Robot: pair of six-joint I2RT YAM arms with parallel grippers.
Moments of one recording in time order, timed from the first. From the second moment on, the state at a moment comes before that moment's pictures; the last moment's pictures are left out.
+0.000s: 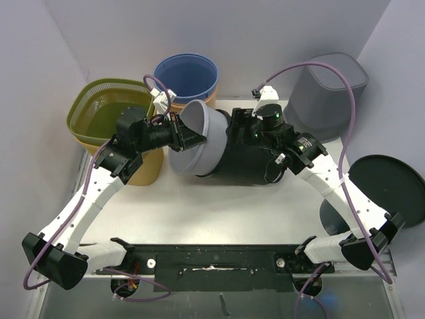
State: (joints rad) left arm -0.48 1.20 1.24 -0.21 0.57 -0.63; right arm 0.67 1.35 1.49 -0.65 0.26 0.39
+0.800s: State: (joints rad) left arm -0.46 1.14 1.23 -0.02 0.62 -0.69; right arm 0.66 1.35 1.61 -0.88 0.46 0.34
